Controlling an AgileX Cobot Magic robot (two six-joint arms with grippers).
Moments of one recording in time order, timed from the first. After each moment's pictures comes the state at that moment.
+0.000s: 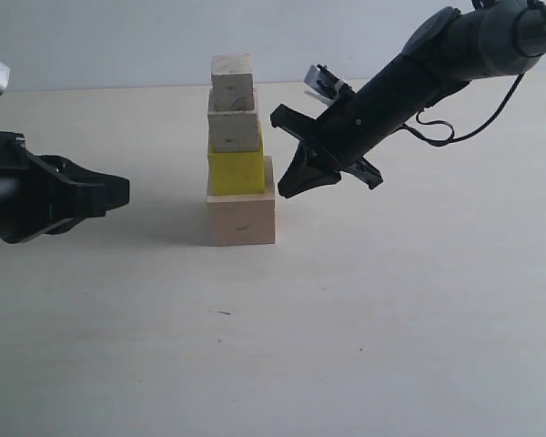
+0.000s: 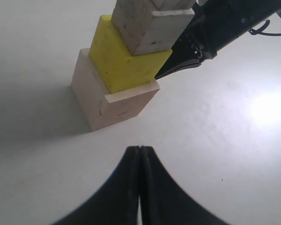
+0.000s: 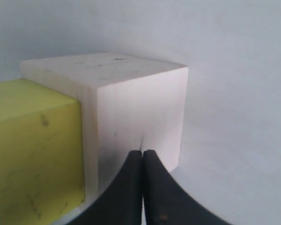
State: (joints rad) left arm -0.40 1.18 -0.54 1.75 -0.36 -2.00; right arm 0.29 2.23 -1.54 0.90 1.02 -0.31
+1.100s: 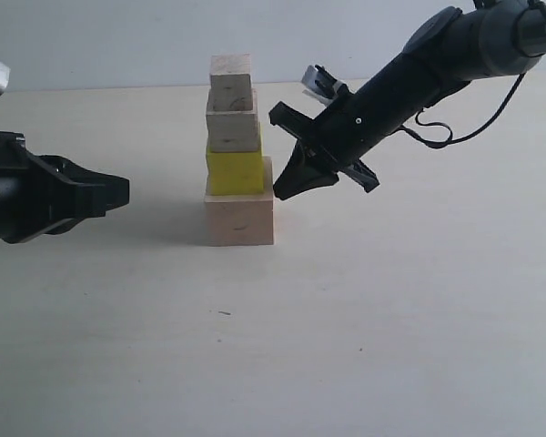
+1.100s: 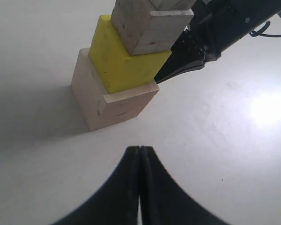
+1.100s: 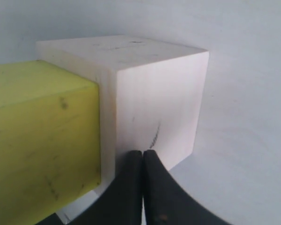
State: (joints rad) left arm -0.40 1.18 -0.54 1.75 -0.36 -2.00; right arm 0.29 2.23 -1.54 0.93 1.07 -0.33
